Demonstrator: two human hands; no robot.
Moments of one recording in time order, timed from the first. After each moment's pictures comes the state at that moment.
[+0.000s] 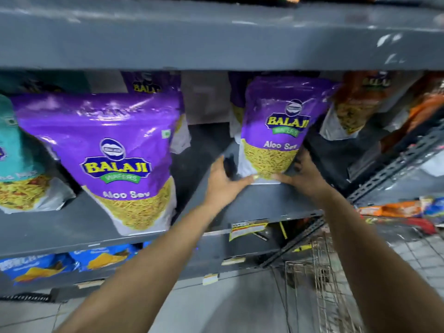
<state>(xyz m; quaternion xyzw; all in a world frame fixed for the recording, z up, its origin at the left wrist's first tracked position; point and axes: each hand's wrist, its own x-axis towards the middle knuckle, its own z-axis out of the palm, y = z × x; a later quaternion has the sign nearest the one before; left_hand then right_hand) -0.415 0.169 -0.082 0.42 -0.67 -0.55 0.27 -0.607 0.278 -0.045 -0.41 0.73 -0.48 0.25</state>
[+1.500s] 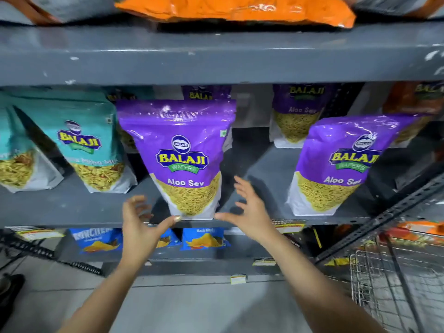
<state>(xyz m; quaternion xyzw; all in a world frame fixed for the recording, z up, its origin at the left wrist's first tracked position) -0.142 0.189 -0.083 0.55 -0.60 -0.38 0.44 -0.390 0.249 -0.080 -0.47 0.63 -0.49 0.38</state>
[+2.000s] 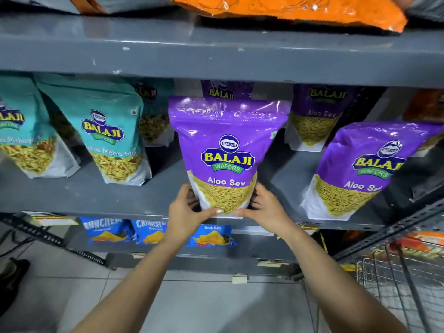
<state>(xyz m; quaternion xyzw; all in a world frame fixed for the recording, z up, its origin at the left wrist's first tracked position) -0.188 0.174 -0.088 0.51 -0.63 -0.48 0.35 -0.405 0.234 -0.083 -0.47 0.62 -0.44 0.44</state>
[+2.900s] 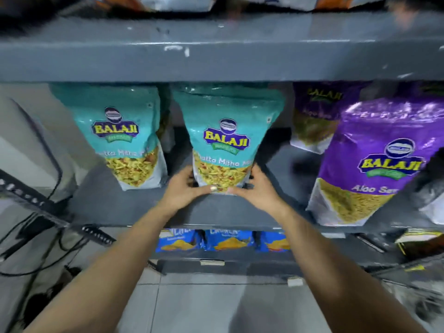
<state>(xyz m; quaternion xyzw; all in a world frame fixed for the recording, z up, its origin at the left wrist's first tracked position) 0.056 -0.020 -0.077 0.46 -0.70 -0.49 0.26 -0.157 0.067 -0.078 -0.47 0.65 -0.44 0.39</state>
